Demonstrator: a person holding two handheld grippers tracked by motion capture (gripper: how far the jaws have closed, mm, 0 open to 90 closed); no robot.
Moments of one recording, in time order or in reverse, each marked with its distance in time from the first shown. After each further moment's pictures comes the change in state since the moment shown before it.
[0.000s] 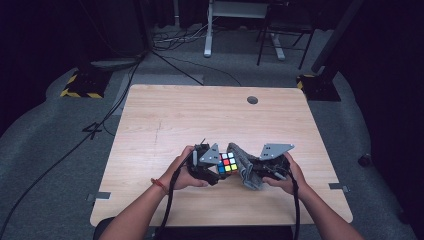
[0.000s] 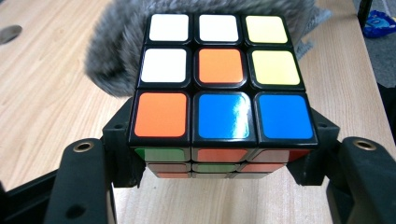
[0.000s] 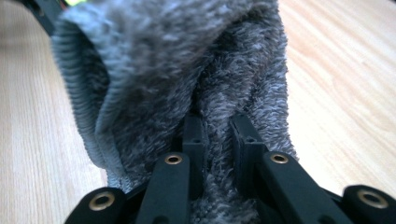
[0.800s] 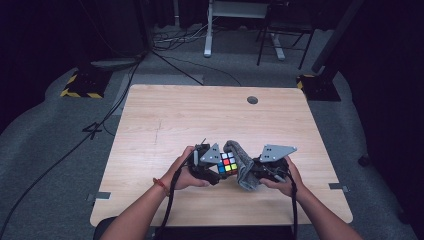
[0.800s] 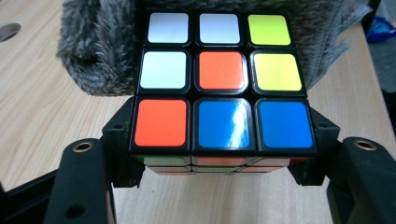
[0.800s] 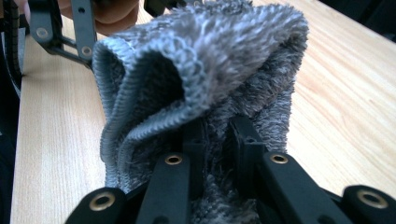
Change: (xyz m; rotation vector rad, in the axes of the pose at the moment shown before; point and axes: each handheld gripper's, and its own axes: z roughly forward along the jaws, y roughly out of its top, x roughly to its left) left arm 0.000 -0.001 0.005 0.007 0.006 -0.007; right arm 0.012 0.009 -0.005 -0.120 0.028 -0.016
